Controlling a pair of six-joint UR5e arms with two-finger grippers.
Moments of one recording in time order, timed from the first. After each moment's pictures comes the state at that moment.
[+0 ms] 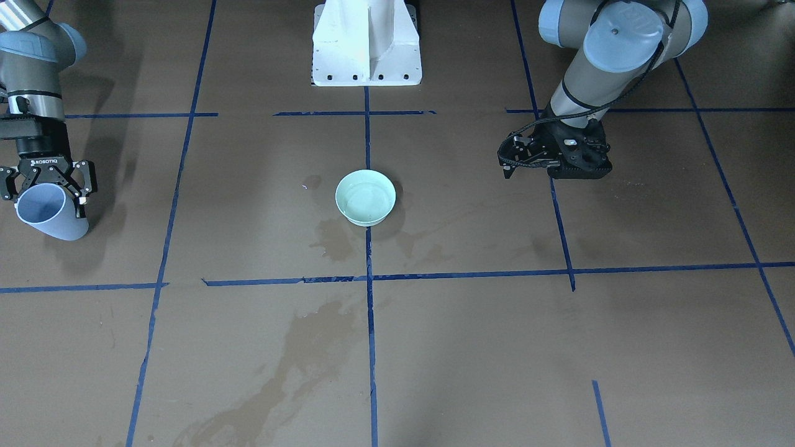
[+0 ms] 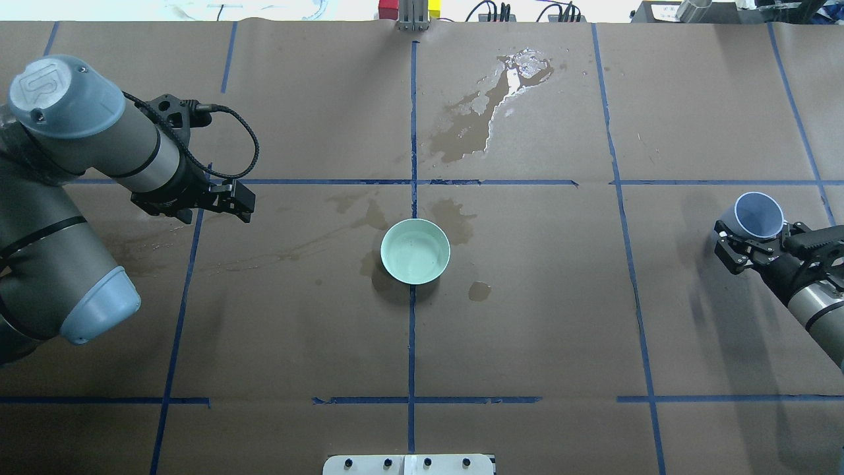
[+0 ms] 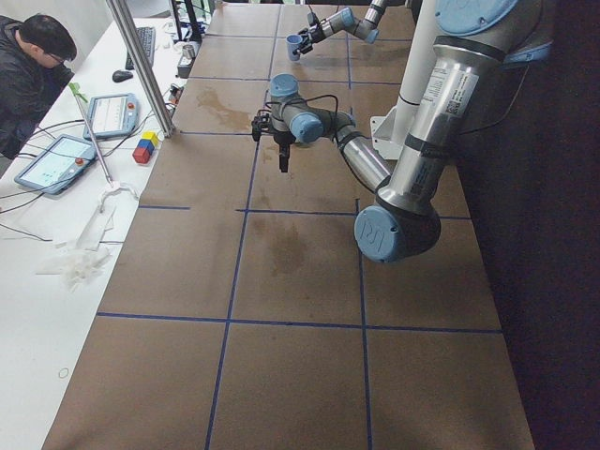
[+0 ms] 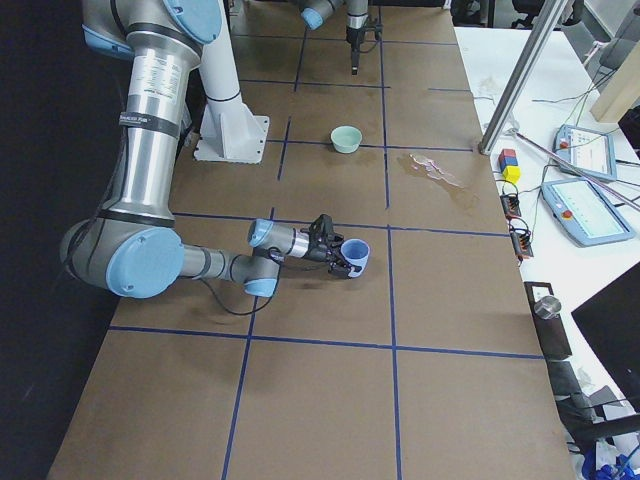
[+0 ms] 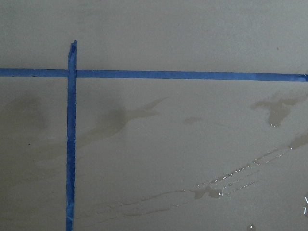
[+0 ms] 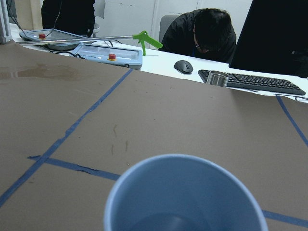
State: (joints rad) left arm -0.78 -1.93 -1.91 -1.60 -2.09 -1.02; right arm 0.45 -1.81 1.49 -0.06 0.89 0.88
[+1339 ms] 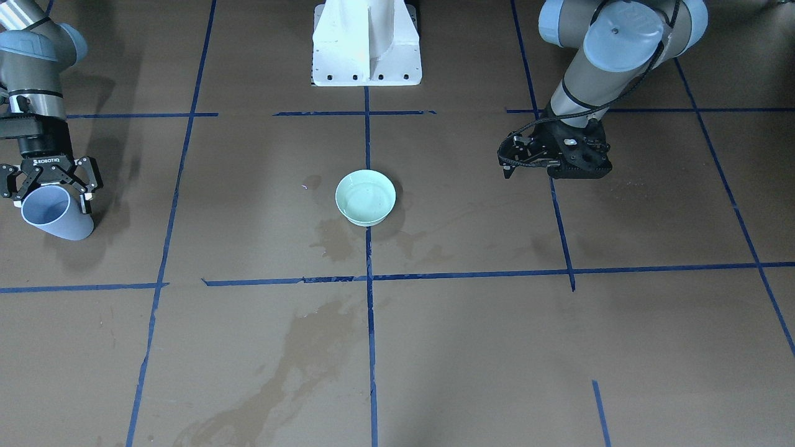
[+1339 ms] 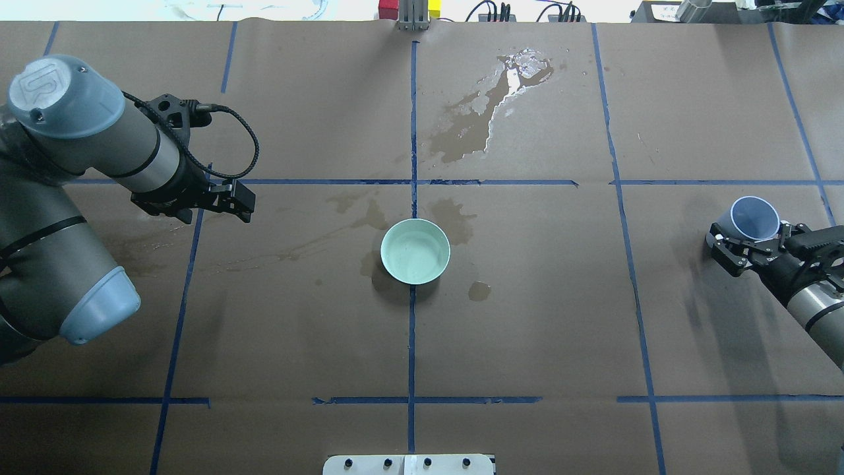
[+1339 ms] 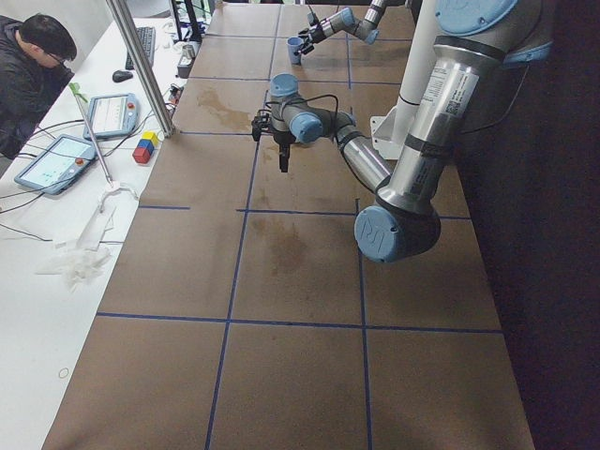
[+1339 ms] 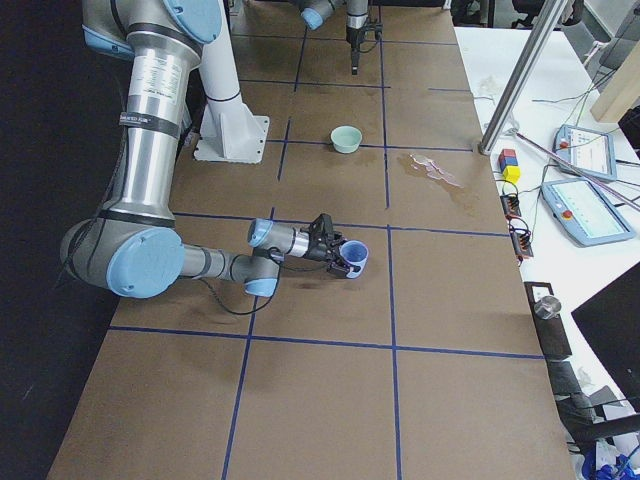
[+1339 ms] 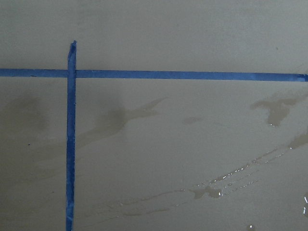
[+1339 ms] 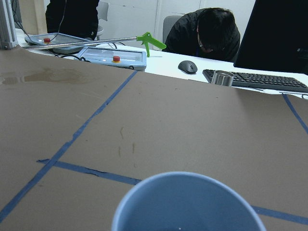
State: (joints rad) left arm -0.78 -1.93 -1.91 -1.60 -2.09 -1.02; right arm 0.45 -1.80 1.47 -0.02 0.89 0.89
